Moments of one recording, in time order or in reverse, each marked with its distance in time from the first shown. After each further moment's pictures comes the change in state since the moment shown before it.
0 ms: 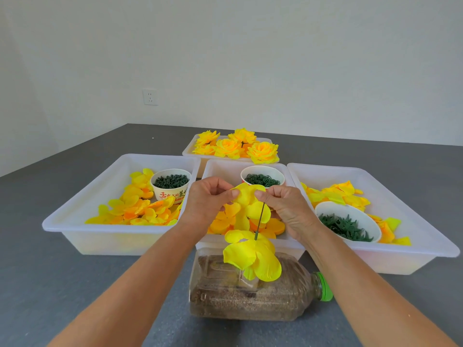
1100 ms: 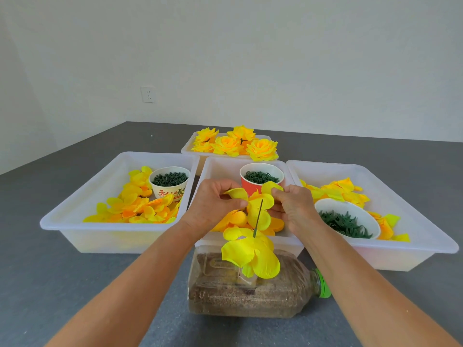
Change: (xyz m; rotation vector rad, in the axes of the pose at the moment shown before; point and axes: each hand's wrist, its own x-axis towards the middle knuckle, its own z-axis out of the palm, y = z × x) left_hand -0.005 0.002 0.005 0.114 -0.180 0.132; right_hand 0.009 0.004 -0.005 0.096 0.312 0.237
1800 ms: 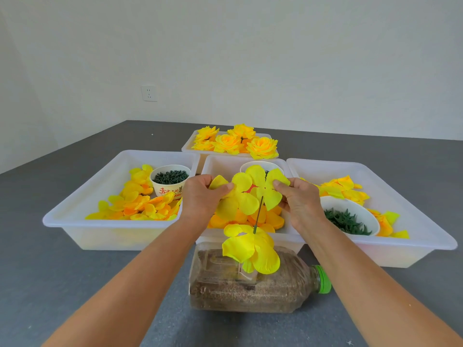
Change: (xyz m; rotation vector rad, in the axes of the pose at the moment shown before) left_hand 0.007 -0.010 -0.005 0.086 0.358 -0.219; right_hand -0.009 -0.007 -0.005 0.119 0.019 -0.102
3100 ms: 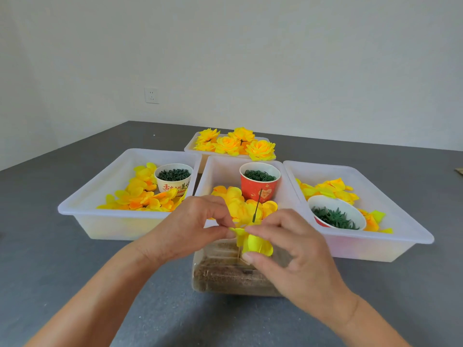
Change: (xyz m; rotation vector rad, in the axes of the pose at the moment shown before) left_hand -0.083 0.048 -0.069 0.399 -0.573 0.515; right_hand -0.156 -0.023 -0.025 -0.706 -0.338 -0.965
